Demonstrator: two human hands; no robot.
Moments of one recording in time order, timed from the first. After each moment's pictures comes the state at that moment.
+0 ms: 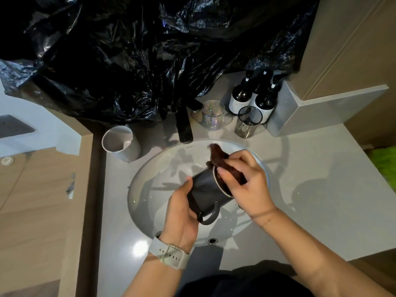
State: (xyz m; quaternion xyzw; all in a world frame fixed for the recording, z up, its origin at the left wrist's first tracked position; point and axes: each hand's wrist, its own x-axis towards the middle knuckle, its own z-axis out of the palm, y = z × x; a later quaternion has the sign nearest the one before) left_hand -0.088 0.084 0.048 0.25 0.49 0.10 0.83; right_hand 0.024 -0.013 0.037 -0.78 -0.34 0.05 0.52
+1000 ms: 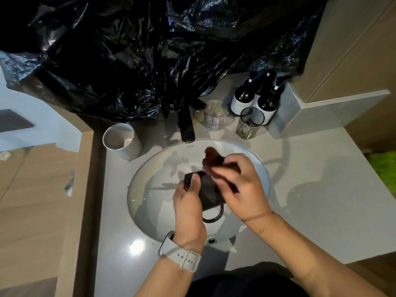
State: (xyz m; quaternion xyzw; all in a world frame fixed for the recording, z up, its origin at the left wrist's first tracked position) left_hand -0.077 0.069 0.054 0.36 0.52 0.20 0.75; right_hand 0.016 -0.010 0.037 -0.79 -0.46 -0.02 0.42
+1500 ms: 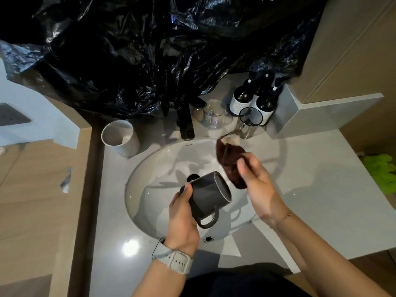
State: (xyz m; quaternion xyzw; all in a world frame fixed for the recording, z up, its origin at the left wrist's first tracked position) left_hand -0.102 0.068 0.033 0.31 0.49 0.19 0.79; right_hand 0.022 -0.021 0.055 -0.68 -0.16 0.30 0.65
